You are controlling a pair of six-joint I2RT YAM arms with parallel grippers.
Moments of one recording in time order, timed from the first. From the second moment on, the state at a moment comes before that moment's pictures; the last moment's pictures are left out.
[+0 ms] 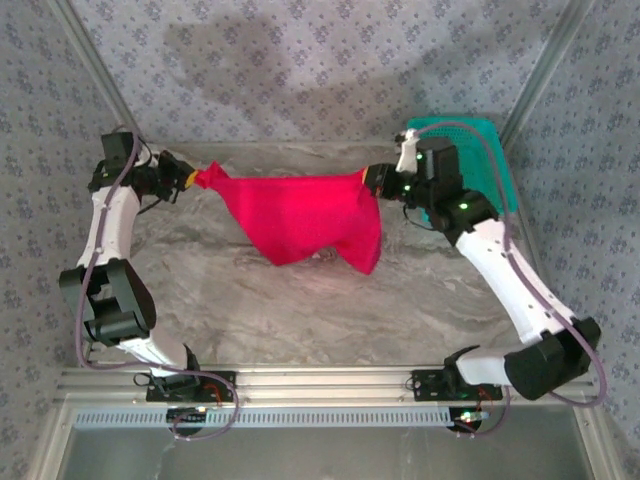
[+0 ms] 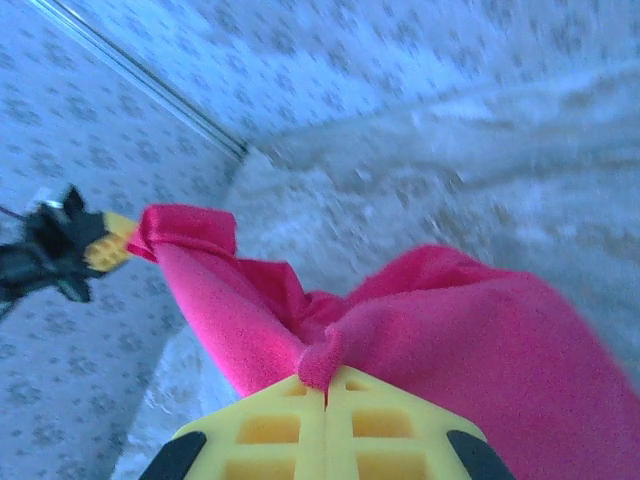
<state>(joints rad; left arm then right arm) 0.20 1.60 1.43 -0.62 0.64 -0.86 0.43 1.33 1.31 -0.46 -0.29 0.56</state>
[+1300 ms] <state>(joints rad) -0.26 1.73 1.18 -0.58 0.19 -0.66 0.56 1.97 1.57 -0.74 -0.11 0.45</state>
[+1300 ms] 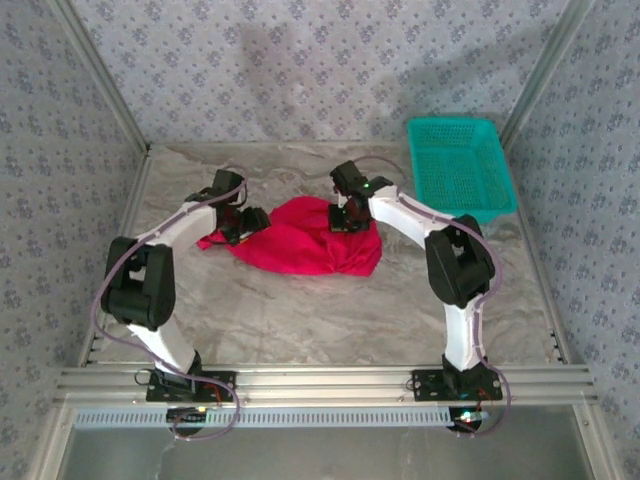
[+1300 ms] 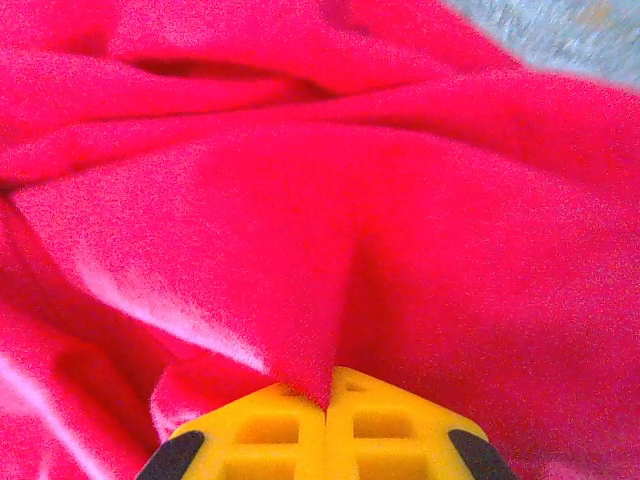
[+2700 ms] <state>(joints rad) -0.13 1.56 1.73 -0.82 0.22 -0.59 0.49 1.32 1.43 -0.50 -0.28 0.72</state>
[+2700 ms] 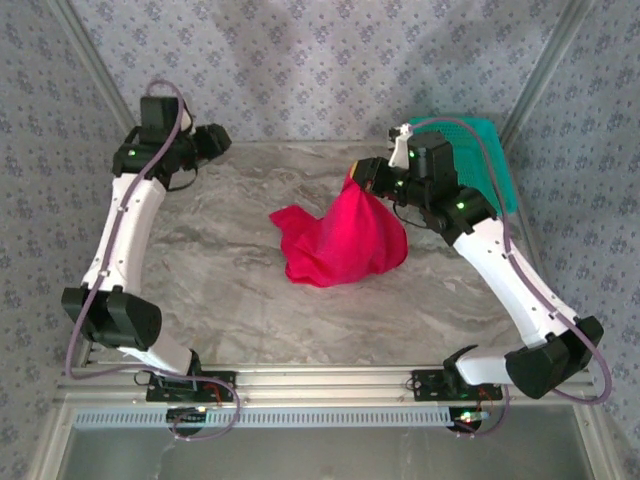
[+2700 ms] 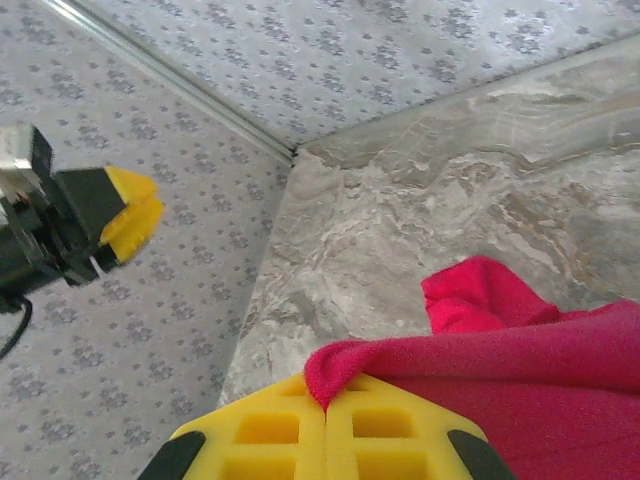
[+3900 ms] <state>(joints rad) -0.24 2.05 1.84 -0.79 0.28 -0.65 0.42 1.18 1.28 -0.52 -0.29 0.73</state>
